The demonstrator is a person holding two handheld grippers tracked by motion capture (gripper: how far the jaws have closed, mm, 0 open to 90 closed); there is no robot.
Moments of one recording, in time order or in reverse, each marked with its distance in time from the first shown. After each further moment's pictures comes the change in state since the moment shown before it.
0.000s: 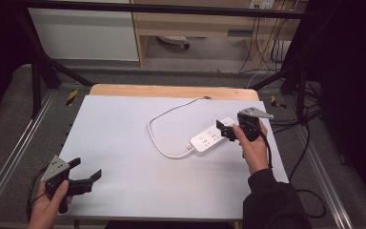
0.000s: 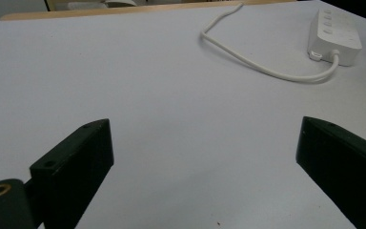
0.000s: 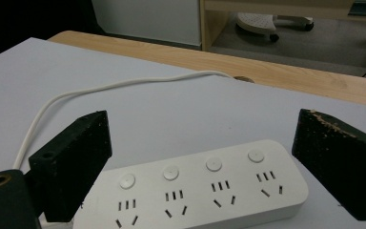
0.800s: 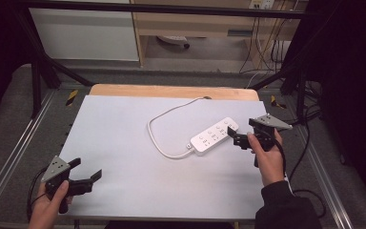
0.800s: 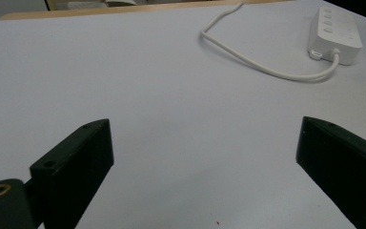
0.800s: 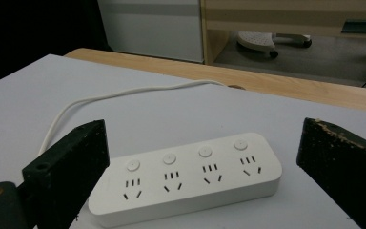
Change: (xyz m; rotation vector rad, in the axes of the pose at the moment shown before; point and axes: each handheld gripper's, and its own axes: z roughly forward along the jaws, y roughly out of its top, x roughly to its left) left arm -0.001 0.000 0.000 0.003 0.002 0.001; right arm -0.010 -0.010 -0.047 -0.044 0.019 0.009
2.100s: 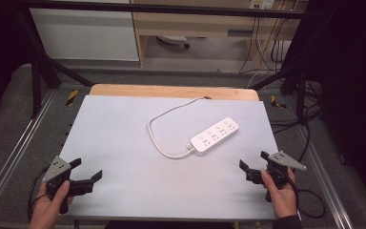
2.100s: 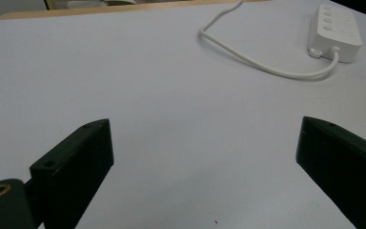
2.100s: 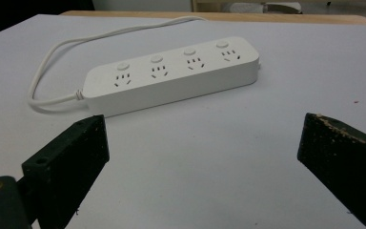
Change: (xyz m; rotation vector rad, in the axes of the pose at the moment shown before) left arm -0.002 0.000 0.001 0.004 0.000 0.004; right arm -0.007 -0.094 -0.055 0.026 -0.030 0.036
